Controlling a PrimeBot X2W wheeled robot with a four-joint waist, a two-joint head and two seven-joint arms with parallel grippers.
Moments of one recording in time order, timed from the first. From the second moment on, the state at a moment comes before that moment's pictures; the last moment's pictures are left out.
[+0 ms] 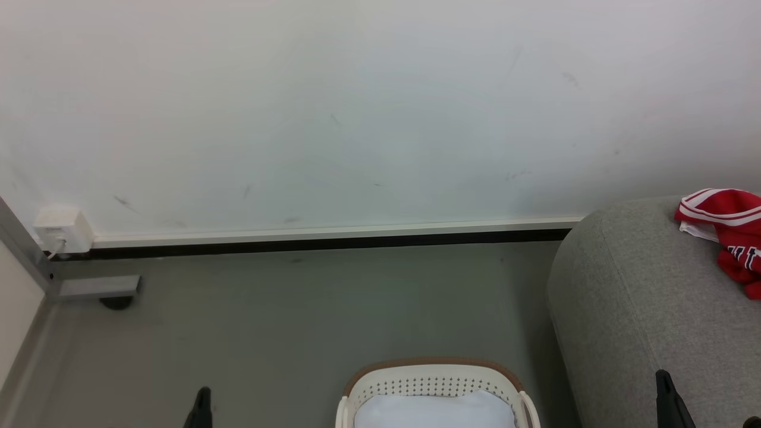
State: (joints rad) left arm 0.02 0.04 0.03 0.32 -0.71 -0.10 -0.12; right arm 0.02 -0.04 -0.04 0.30 0.71 0.13 -0.12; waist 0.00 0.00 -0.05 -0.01
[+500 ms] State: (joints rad) left arm -0.01 0.04 0.05 0.31 -0.91 -0.10 -0.07; right arm 0.00 -0.04 -0.06 0.29 0.90 0.13 -0.07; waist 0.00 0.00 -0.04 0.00
